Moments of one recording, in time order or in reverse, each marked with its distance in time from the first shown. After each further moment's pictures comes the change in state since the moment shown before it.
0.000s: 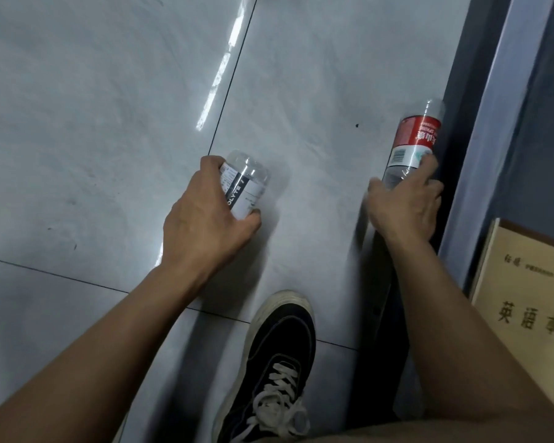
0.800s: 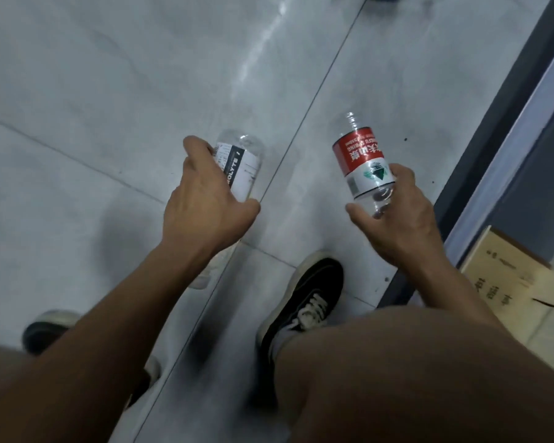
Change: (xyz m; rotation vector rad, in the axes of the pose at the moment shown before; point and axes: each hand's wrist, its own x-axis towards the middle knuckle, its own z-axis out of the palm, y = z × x) left_hand -0.075 -0.021 -0.198 -0.074 -0.023 -0.297; right_hand -0.157 -0.089 -0.118 -0.086 -0.417 -0.520
